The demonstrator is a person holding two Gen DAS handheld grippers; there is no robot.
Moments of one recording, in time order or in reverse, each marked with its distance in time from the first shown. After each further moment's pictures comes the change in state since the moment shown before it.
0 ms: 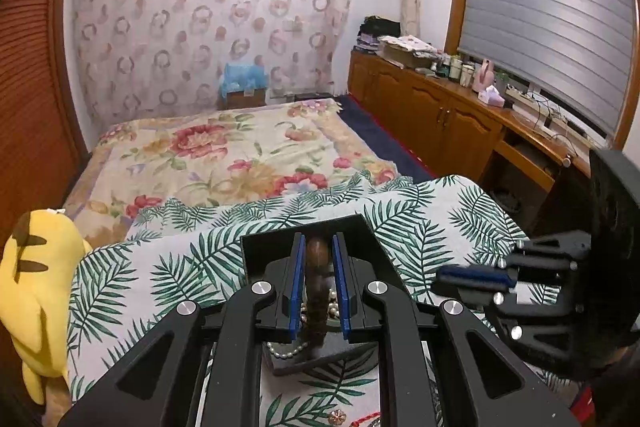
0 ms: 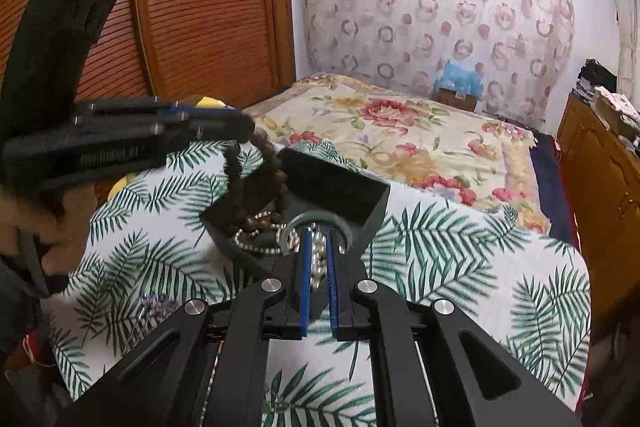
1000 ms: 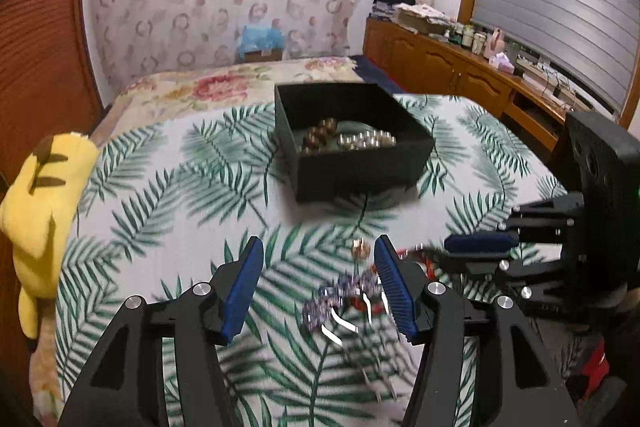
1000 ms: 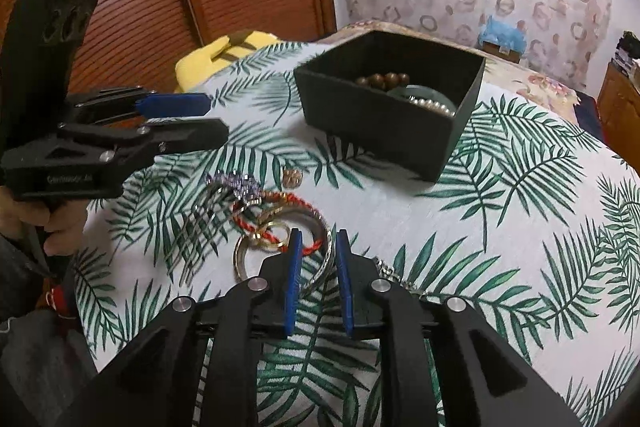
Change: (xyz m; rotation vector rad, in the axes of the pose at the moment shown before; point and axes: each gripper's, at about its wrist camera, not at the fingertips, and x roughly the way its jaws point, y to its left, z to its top) left arm -0.046 0.012 -0.130 -0.028 0.121 0.050; right arm 0.014 0.060 -0.086 -0.021 0.174 0.142
